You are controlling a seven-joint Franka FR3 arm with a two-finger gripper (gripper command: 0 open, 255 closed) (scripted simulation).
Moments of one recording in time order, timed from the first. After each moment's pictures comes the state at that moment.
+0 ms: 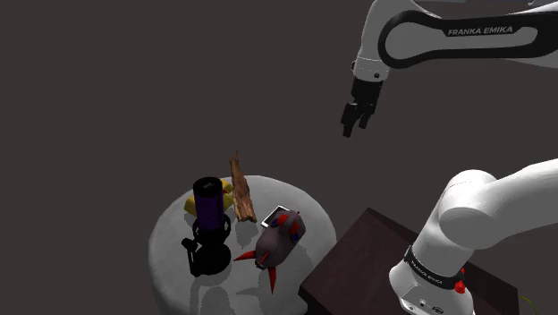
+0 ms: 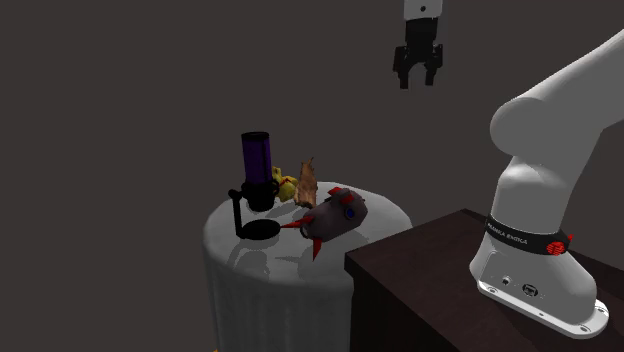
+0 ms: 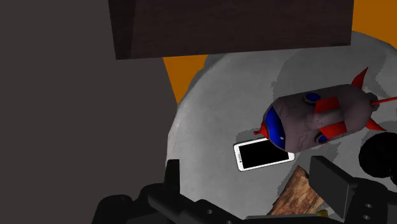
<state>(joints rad) 0.00 -0.75 -0.03 -2.45 -0.10 1.72 0.05</state>
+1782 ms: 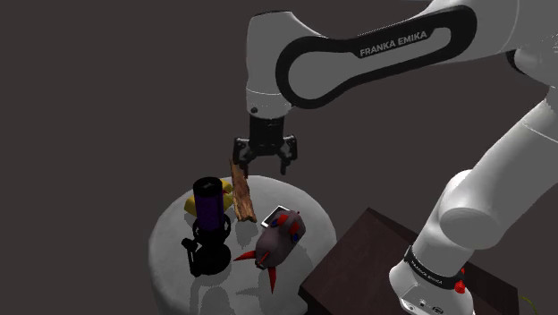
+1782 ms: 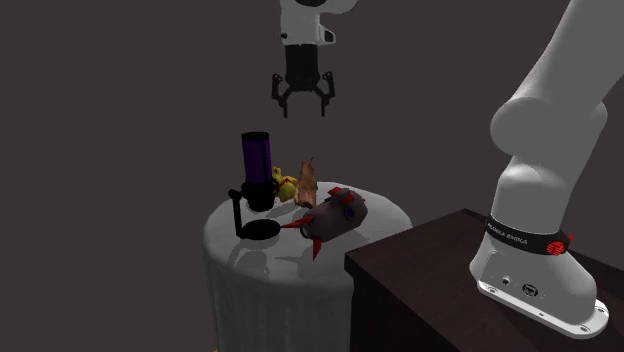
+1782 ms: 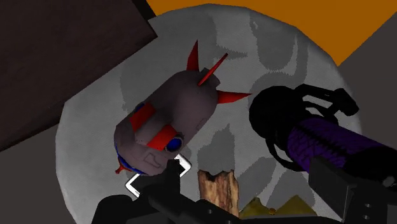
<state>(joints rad) 0.02 -0.22 0.55 -2.15 0.10 1.93 1.10</state>
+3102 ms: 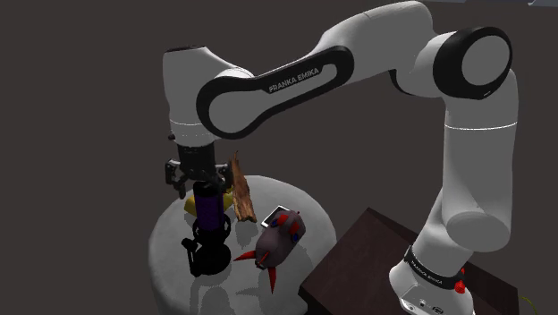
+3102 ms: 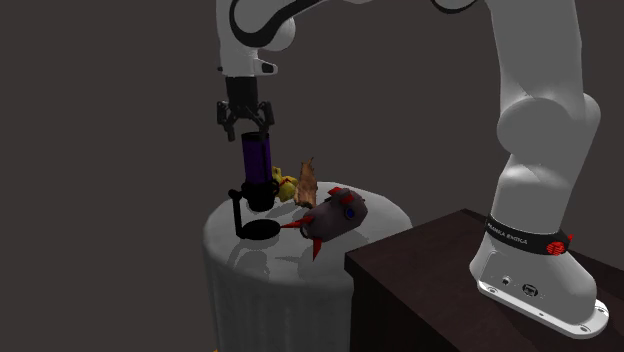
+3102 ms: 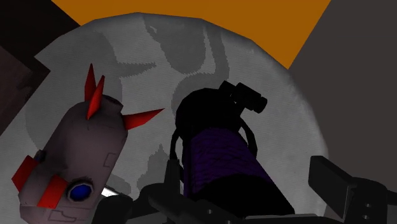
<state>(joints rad) 0.14 0.36 0.62 -1.71 -0.22 1.98 1.65</state>
